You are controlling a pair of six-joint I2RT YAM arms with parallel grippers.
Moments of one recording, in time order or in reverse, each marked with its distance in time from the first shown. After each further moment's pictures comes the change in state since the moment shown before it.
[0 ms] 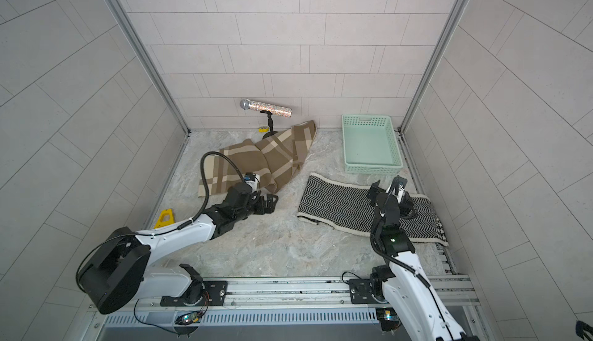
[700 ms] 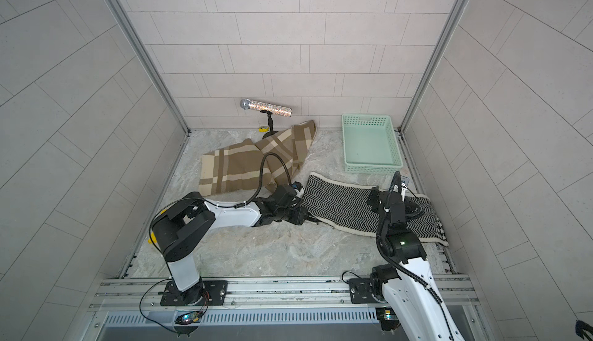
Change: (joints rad) left arm -0.194 0.491 0.362 -0.054 0.152 0.058; right arm 0.000 0.005 0.183 -0.391 -0.126 0.031
